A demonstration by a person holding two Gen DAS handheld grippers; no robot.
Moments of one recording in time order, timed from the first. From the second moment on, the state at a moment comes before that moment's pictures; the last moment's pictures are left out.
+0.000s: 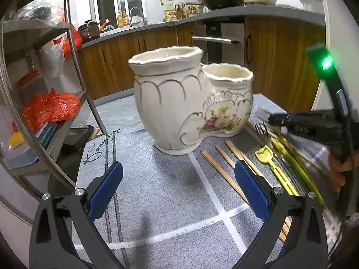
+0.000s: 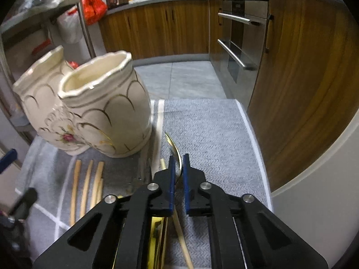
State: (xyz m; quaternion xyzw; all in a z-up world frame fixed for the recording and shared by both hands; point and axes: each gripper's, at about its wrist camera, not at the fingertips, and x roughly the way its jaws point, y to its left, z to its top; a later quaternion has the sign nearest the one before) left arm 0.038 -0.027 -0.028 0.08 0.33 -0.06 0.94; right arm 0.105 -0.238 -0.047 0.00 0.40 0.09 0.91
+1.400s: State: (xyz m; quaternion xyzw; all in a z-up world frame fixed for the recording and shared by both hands) left arm 0.023 -0.043 -0.029 0.01 0.42 -0.10 0.90; right arm 0.020 -0.267 0.052 0.04 0.18 0.22 0.96
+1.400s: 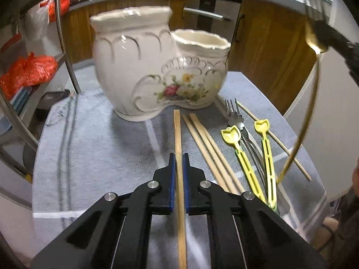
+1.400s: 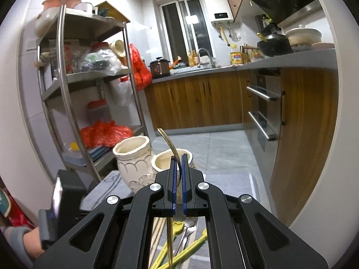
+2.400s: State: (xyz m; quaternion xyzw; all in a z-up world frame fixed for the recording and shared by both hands) left arm 0.092 0.003 0.138 -0.05 0.11 -0.16 0.98; right arm 0.089 -0.252 0.136 0.12 0.06 0.16 0.98
